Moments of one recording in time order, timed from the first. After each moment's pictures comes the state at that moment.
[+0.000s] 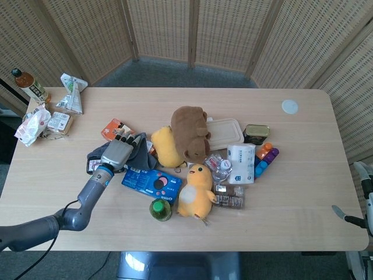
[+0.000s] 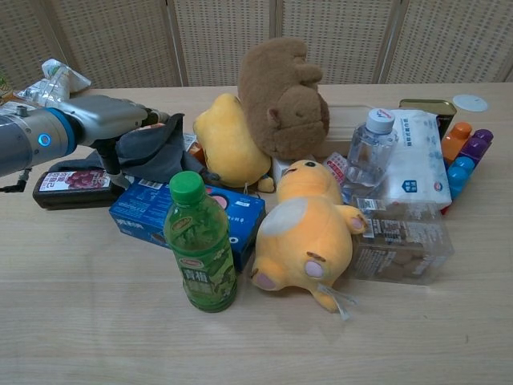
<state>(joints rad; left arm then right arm) -0.82 -1.63 -0.20 -1.21 0.94 0.77 0.65 0.02 -0.95 0.11 -1.76 -1.43 1.53 0.09</state>
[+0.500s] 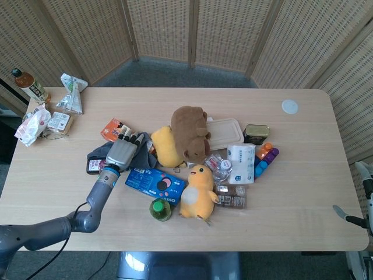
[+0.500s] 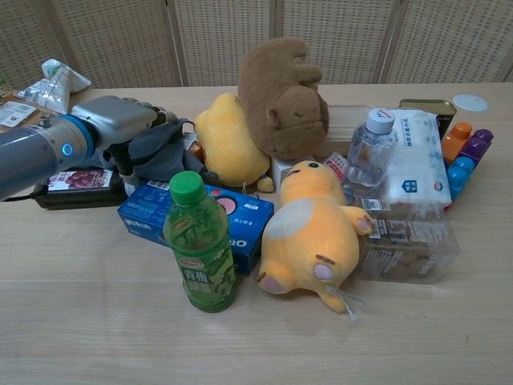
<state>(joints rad) -0.85 -1.73 -0.17 -1.13 0.90 0.89 0.72 0.01 -0.94 0.11 -1.76 -1.43 1.53 0.11</state>
